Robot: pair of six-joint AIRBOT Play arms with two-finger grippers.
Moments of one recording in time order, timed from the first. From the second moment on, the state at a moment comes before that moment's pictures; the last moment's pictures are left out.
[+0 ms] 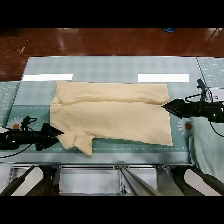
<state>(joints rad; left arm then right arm) 0.60 -1.02 0.31 0.86 -1.23 -1.37 -0.37 -1.11 0.65 -0.65 1.16 1.04</state>
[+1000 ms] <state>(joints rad) 0.51 -1.02 0.27 0.73 -1.20 -1.27 -0.57 -1.03 0.41 -1.07 1.25 1.40</state>
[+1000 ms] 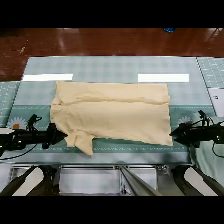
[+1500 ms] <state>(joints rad) 0.51 -1.02 0.28 0.73 -1.20 -1.27 -0.46 -1.07 0.41 -0.92 1.13 1.31</state>
